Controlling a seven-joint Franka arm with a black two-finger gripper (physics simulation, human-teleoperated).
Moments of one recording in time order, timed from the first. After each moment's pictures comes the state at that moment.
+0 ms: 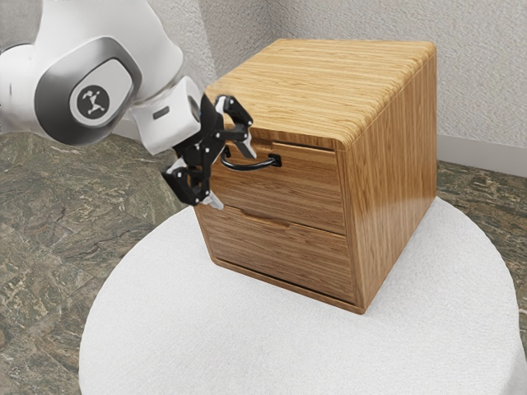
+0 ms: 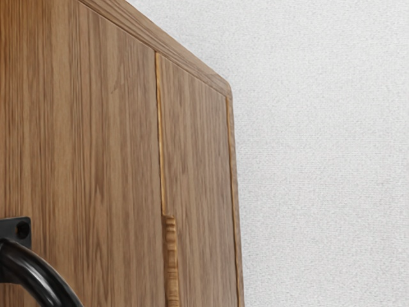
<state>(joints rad) -0.18 -0.16 0.13 -1.71 -0.01 1.91 1.50</state>
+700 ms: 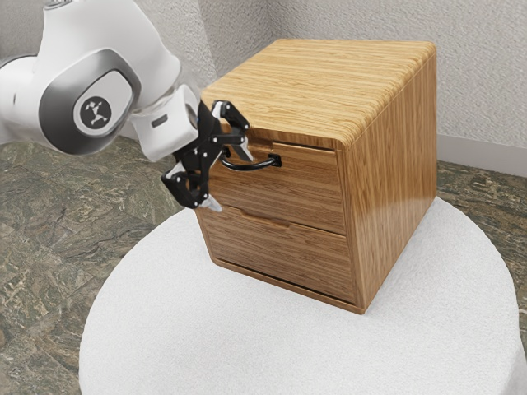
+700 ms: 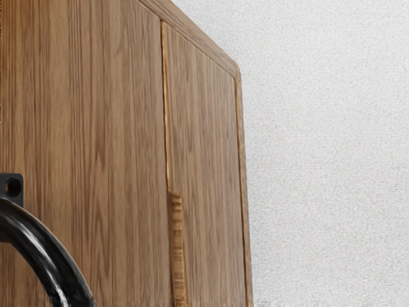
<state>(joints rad) -0.18 -0.17 0.15 -1.76 -0.02 1.97 1.52</state>
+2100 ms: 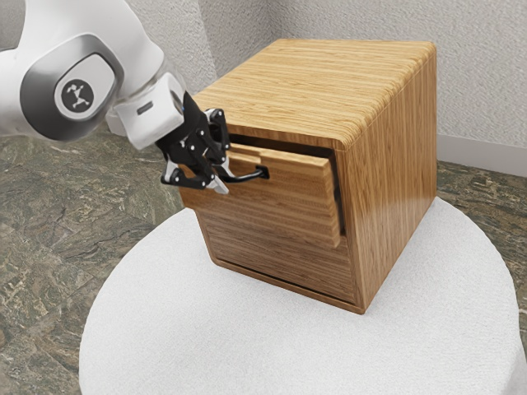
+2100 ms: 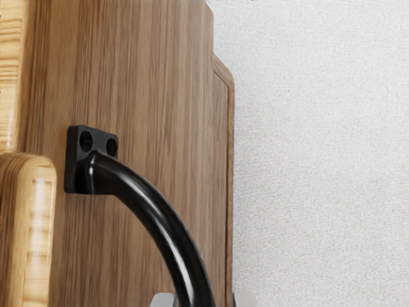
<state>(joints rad) -0.17 -0.17 0.17 -1.72 -0.07 1.90 1.50</state>
